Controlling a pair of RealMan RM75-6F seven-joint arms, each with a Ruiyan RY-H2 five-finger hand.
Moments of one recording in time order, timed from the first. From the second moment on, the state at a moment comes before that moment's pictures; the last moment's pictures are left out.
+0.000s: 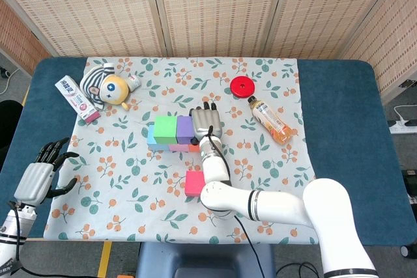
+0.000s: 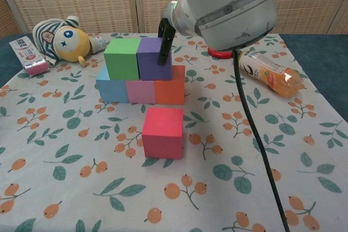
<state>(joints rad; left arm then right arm) -0.29 -1.20 -0.05 -1.41 1.52 1.34 -0.27 1.42 -1.77 0.54 -1.31 0.07 1.13 -1.01</state>
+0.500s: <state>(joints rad) -0.29 -1.20 -0.04 -1.40 1.52 1.34 -0.28 1.42 -1.80 0.56 -1.28 0.07 1.13 -1.03</state>
